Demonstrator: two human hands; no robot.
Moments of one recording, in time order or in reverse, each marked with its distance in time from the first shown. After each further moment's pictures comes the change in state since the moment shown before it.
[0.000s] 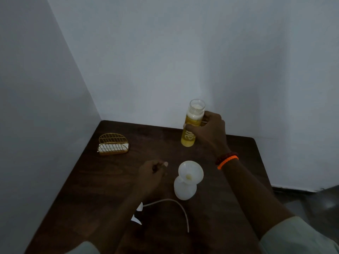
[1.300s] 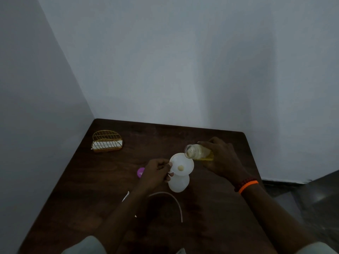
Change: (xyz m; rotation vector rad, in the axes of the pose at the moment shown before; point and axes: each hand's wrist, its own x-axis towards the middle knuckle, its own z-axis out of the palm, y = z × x) left_hand -0.020 0.021 0.028 -0.287 -0.216 -0.041; right_hand -0.078 0.075 -0.061 -0.604 -0.352 -0.223
